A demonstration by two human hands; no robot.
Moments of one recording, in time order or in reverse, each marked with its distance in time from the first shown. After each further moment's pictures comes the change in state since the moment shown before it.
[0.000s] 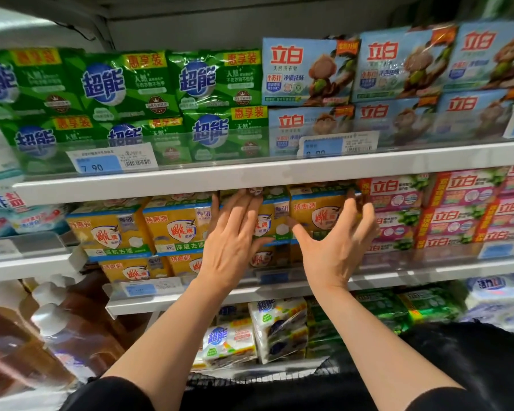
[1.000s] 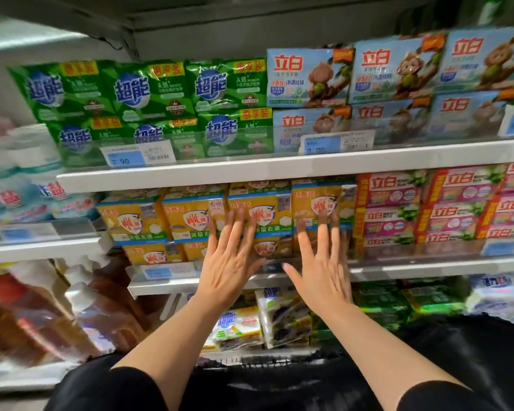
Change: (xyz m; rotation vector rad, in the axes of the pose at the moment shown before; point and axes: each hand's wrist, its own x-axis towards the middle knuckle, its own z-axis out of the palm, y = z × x) left_hand -0.063 -0.008 0.005 0.156 -0.217 0.006; right_hand -0.046 0.042 -0.007 -0.354 -0.487 -0.451
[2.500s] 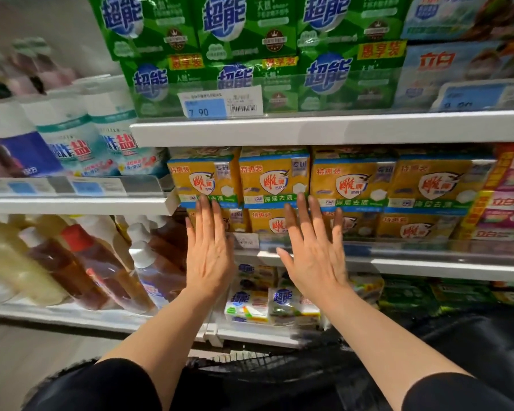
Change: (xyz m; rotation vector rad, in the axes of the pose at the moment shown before) left_hand -0.089 -0.112 0.013 -0.135 -0.136 -0.453; right_hand 0.008 -0.120 0.045 -0.097 0.021 -0.308
